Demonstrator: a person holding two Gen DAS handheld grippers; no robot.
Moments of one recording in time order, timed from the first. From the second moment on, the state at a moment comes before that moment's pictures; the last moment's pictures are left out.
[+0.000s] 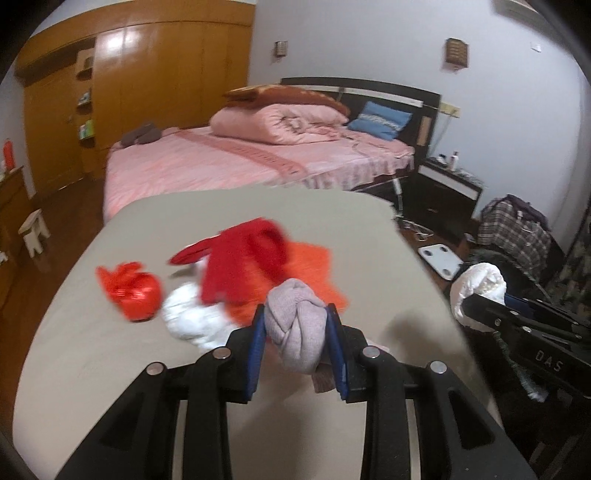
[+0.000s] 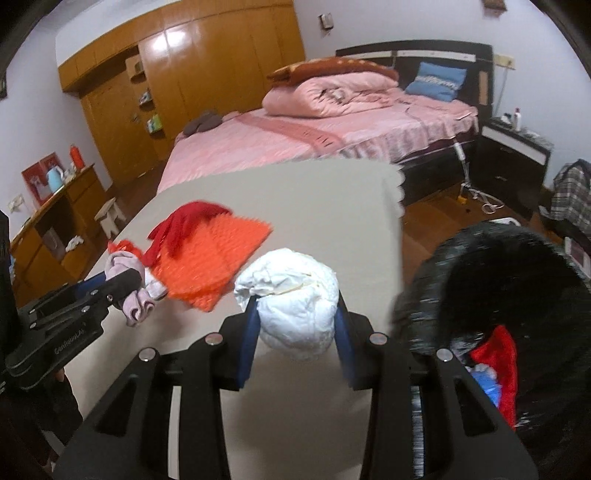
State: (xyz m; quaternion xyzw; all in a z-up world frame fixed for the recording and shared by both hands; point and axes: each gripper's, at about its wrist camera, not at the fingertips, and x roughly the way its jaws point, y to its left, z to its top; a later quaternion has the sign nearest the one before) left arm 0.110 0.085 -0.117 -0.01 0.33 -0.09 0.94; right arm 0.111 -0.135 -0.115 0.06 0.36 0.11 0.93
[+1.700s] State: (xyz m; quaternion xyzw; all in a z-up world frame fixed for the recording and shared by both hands) left arm 0.120 -0.022 -0.095 0.02 0.28 -0.16 0.95; right arm 0.088 -0.286 -0.105 0.10 0.31 -0.04 0.94
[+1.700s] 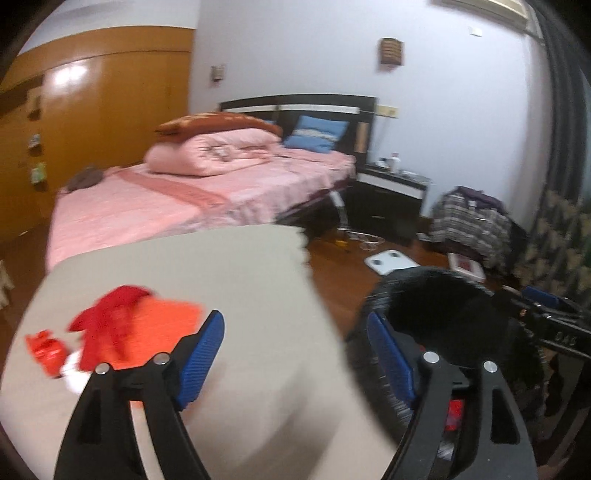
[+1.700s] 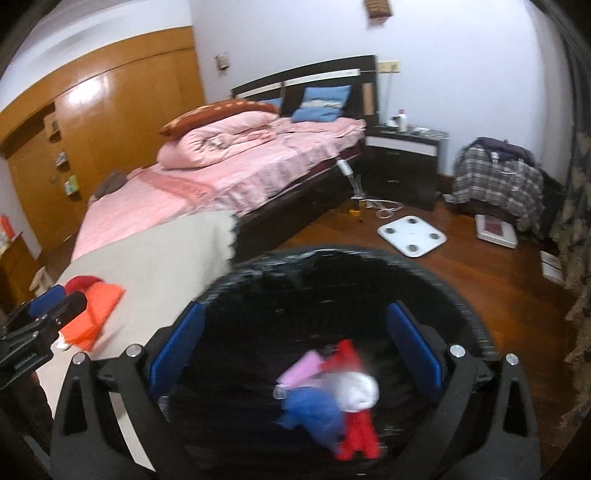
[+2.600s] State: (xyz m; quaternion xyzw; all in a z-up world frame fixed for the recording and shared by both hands) left arm 0.149 0.195 -0.125 -0.01 0.31 0.06 0.95; right arm 0.175 -0.085 -0.122 0.03 0.33 0.10 0.94
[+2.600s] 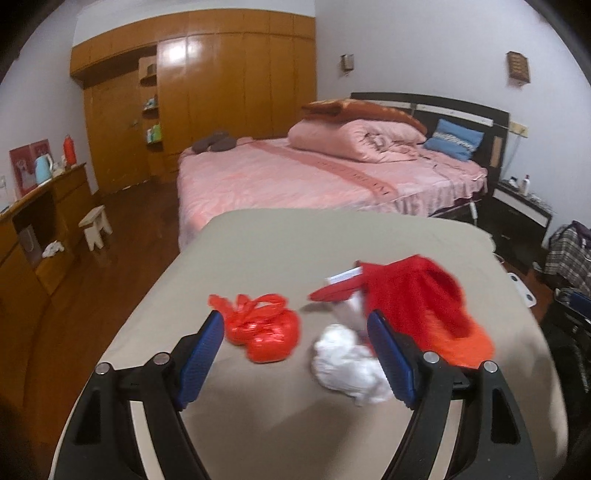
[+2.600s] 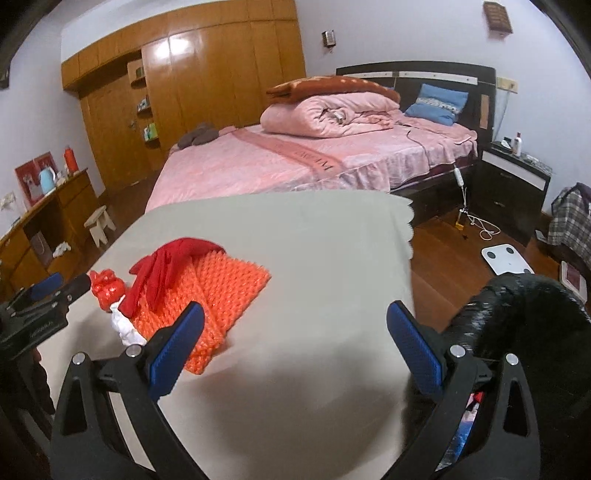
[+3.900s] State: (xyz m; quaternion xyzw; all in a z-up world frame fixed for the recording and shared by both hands) left arm 0.155 0.221 -0.152 -0.04 0.35 0.05 0.94; right arm 0.191 -0.033 -0.152 0.00 0.36 0.15 0.92
